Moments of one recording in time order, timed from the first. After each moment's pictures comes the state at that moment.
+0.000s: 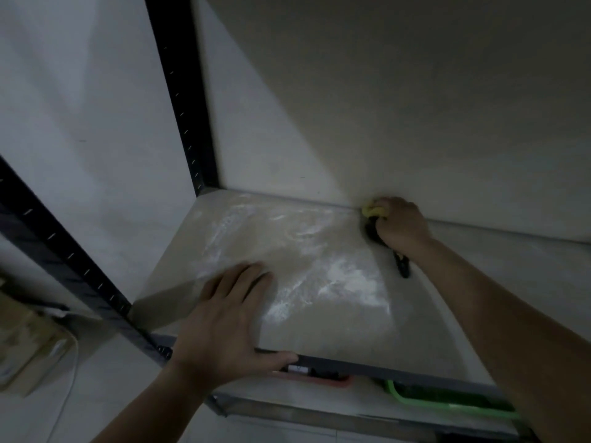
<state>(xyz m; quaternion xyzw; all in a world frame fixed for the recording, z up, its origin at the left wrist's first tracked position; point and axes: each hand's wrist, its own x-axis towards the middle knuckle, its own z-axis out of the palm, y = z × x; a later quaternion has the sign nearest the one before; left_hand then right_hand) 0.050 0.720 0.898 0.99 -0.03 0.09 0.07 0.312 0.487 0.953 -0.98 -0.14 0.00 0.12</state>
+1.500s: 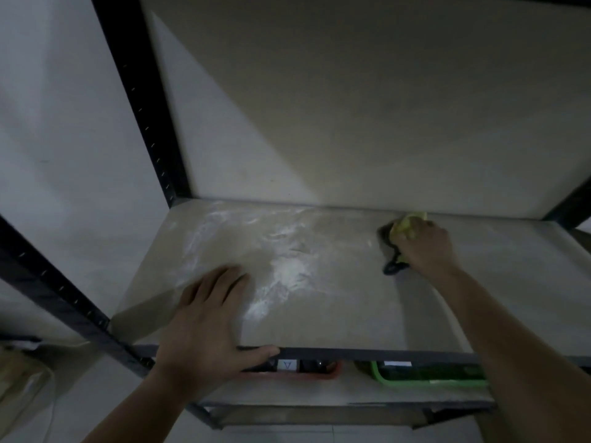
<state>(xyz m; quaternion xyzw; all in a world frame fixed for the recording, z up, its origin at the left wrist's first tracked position) 0.050 0.718 0.897 0.99 -0.03 0.10 0.07 0.275 0.394 0.950 -1.00 -0.01 0.01 0.02</state>
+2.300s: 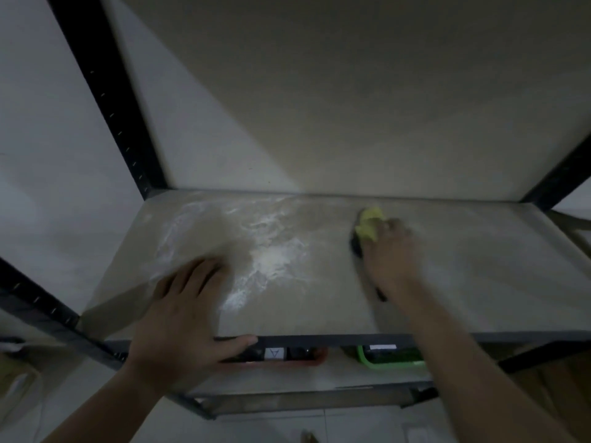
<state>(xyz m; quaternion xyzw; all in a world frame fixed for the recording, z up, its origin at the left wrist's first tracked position) 0.049 0.717 0.898 0.99 -0.04 0.08 0.06 0.220 0.417 0.927 -0.99 -0.04 -0.11 0.07</state>
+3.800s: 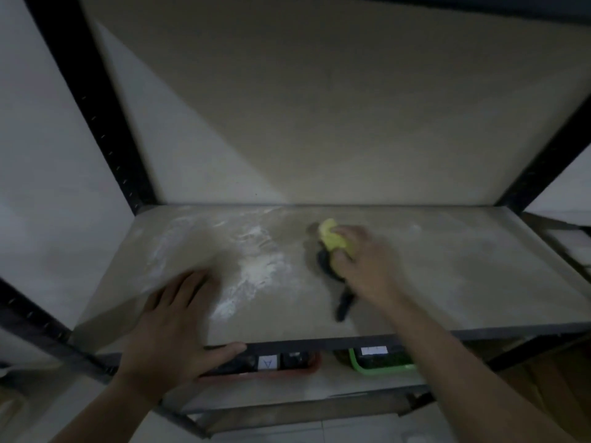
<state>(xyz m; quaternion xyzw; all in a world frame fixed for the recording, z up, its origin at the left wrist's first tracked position) 0.045 0.712 0.907 1.00 -0.03 0.07 0.05 0.189 0.421 0.952 -0.94 -0.13 -0.06 0.31</state>
